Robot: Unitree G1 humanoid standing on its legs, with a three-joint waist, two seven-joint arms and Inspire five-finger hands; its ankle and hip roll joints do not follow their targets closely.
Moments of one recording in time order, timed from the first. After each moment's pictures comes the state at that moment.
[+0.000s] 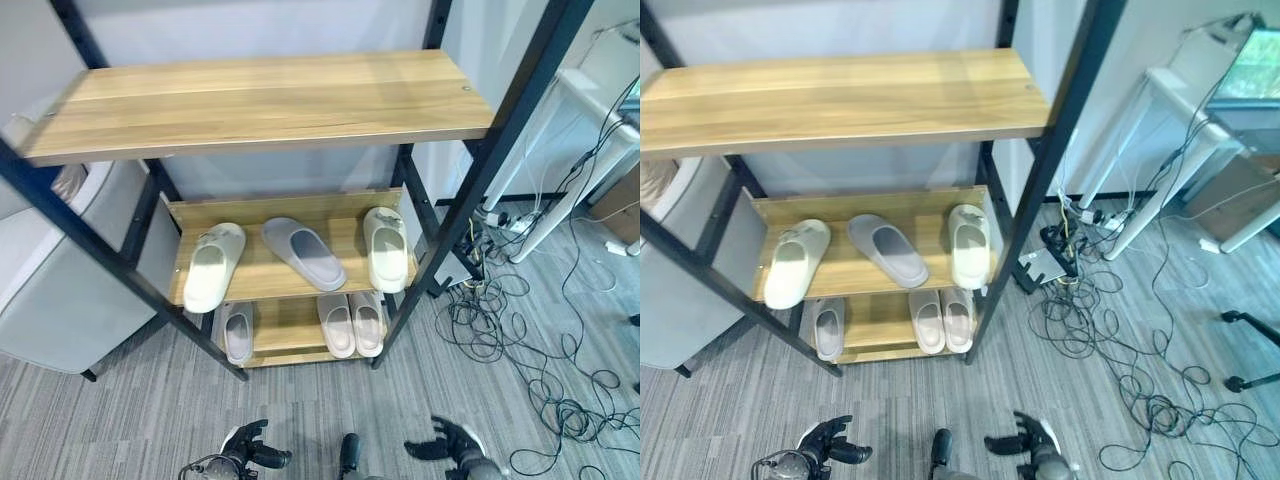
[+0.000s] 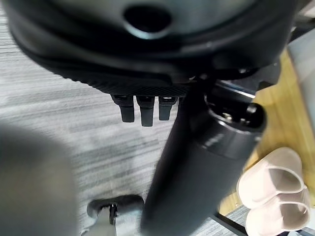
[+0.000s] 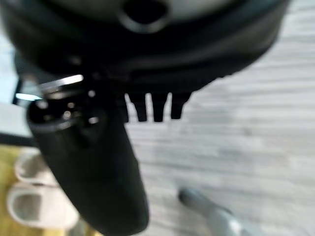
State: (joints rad) left arm -0.09 0.17 -0.26 1.21 -0.17 -0.12 0.03; right arm -0.11 -0.31 0.25 1.17 0.21 -0.12 -0.08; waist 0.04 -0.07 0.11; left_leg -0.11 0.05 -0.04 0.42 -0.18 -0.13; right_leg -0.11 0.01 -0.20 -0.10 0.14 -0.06
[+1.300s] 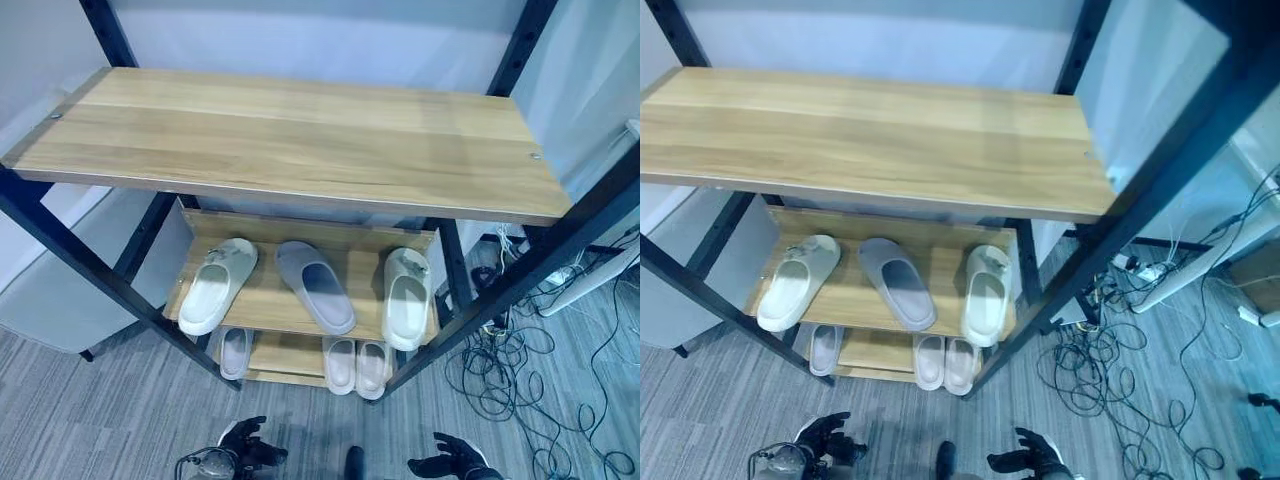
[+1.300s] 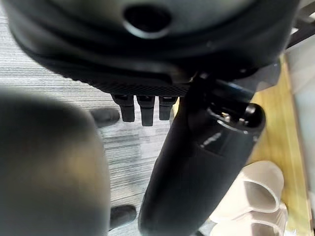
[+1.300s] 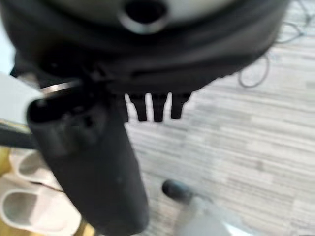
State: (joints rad) left arm -0.11 0.18 -0.30 1.23 -0.15 -0.11 0.01; right arm -0.04 -0.30 0.24 1.21 0.18 -0.10 -0.06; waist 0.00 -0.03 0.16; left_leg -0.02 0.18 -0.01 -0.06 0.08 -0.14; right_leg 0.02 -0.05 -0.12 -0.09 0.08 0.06
